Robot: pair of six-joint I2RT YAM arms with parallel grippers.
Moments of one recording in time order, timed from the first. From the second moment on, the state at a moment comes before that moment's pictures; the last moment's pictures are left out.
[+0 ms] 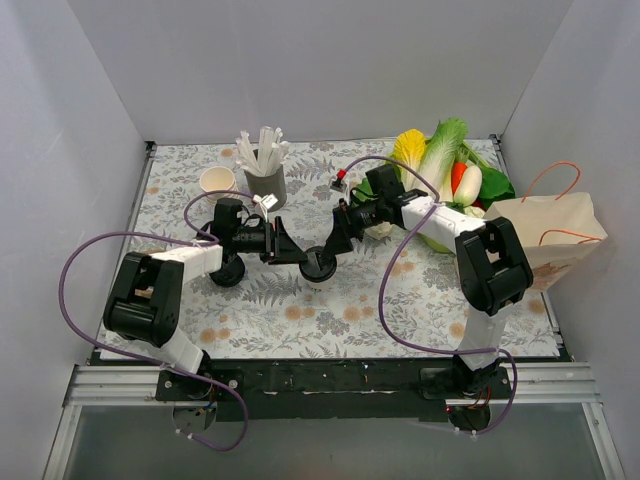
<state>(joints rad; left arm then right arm) -0.26 1.59 0.75 0.18 1.05 -0.60 0.50 1.84 1.28 -0.30 -1.10 -0.03</state>
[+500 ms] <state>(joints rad) -0.26 1.63 0.78 0.20 1.06 -0.61 0.50 1.87 1.28 -0.32 -1.06 -0.05</state>
